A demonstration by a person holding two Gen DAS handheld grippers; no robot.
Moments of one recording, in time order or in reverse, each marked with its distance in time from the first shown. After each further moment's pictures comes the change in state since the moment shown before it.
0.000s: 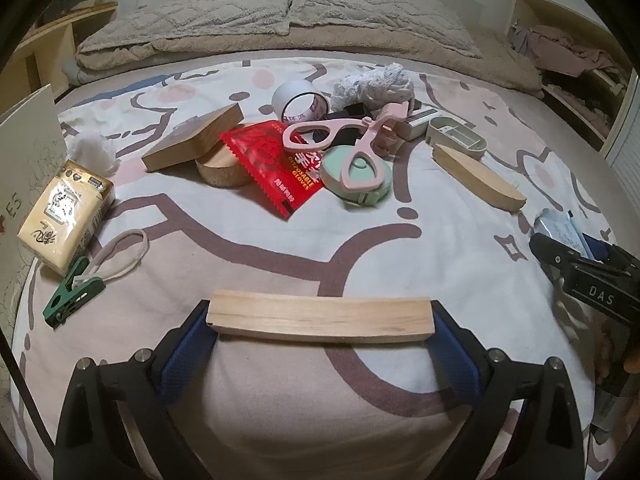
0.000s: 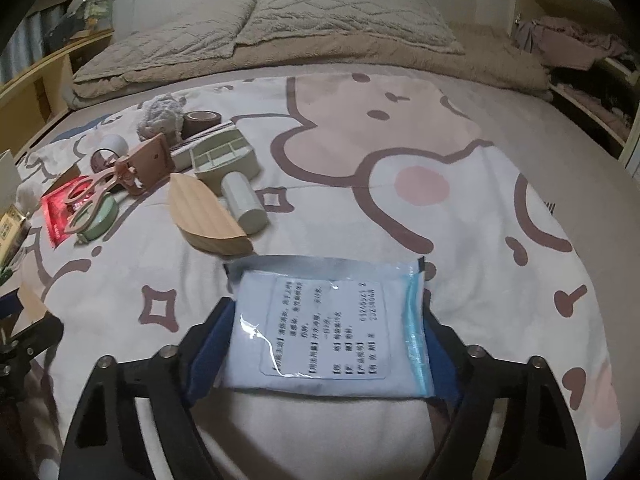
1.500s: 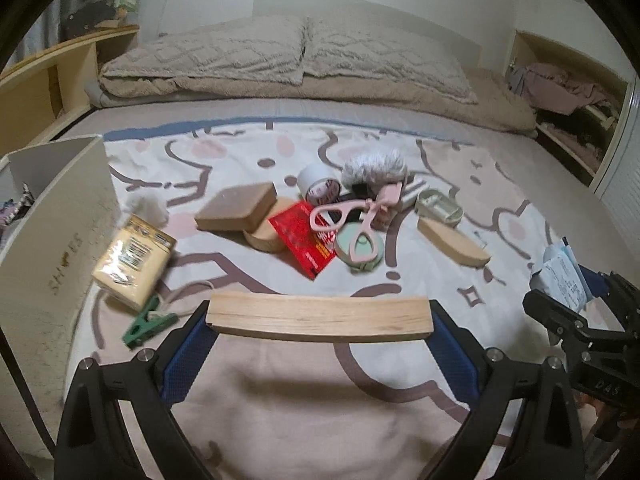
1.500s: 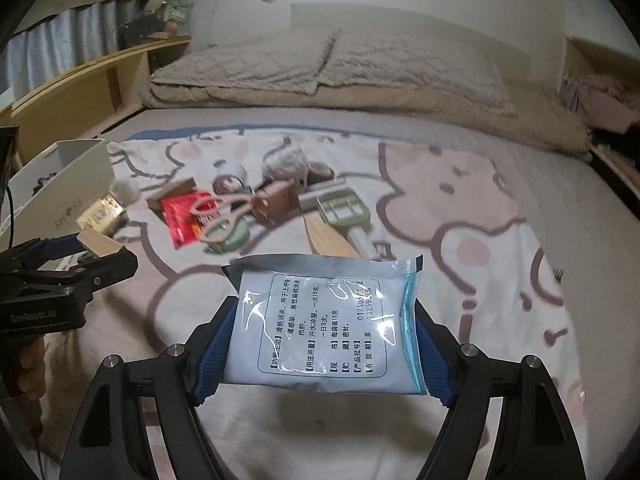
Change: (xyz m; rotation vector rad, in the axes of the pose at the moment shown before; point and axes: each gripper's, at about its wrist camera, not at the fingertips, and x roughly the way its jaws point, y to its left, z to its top) left arm -0.080 0.018 0.025 -0.035 -0.125 -0.014; right arm -0.096 0.057 0.011 -0.158 -0.120 0.152
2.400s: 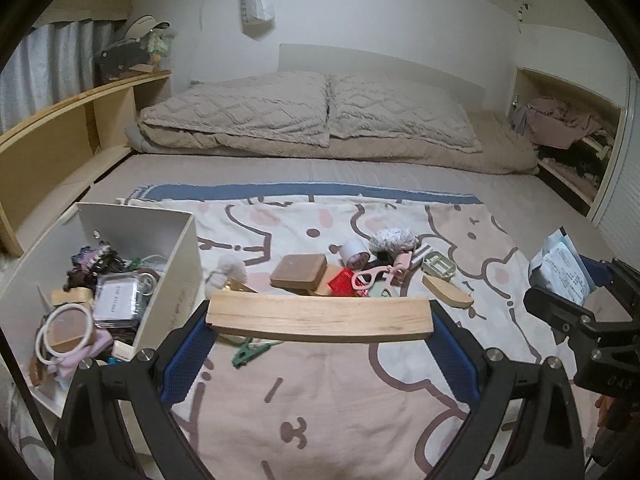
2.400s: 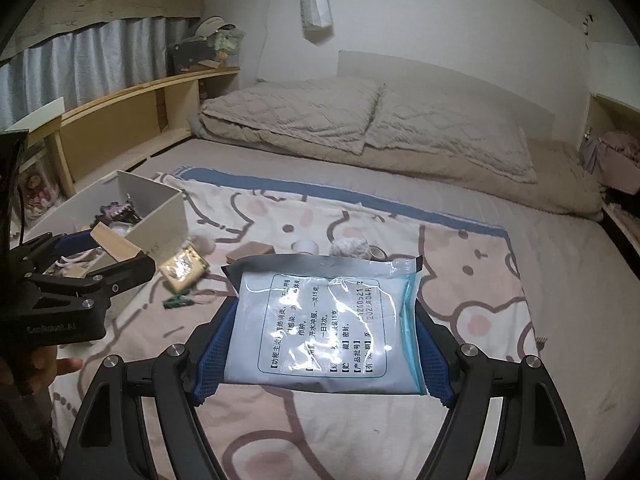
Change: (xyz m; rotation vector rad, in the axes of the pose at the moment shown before) left arm -0.122 0.039 0.036 0.004 -0.132 0.058; right arm -0.093 0.065 0.061 -0.073 -0.087 0.075
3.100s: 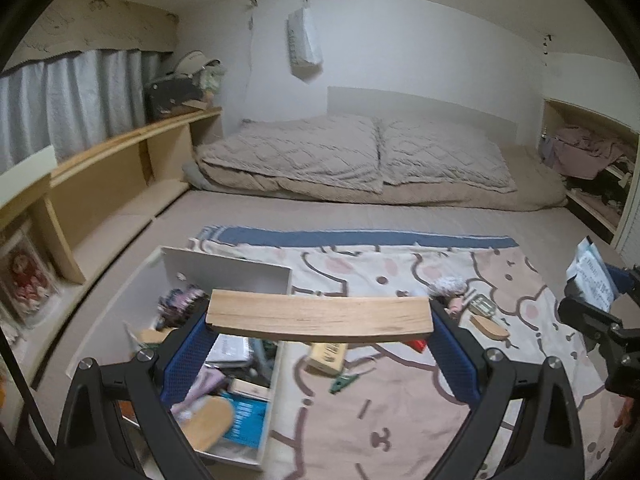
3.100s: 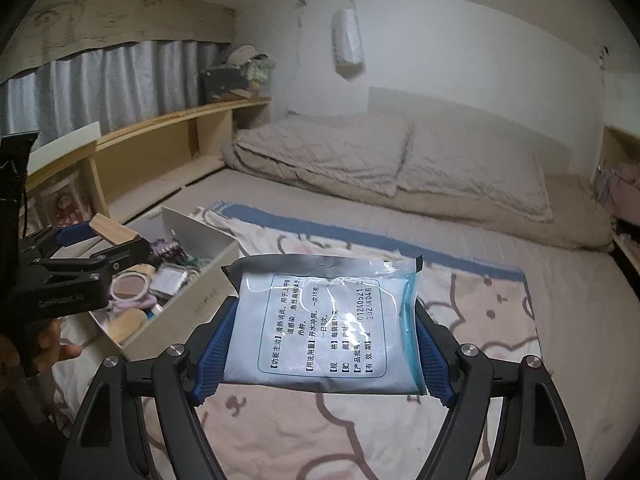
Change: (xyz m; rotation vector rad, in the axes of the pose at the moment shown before) left arm -0.079 0.082 0.038 -0.011 -0.119 0.130; right arm -0.049 0.070 0.053 -0.054 -0.107 0.054
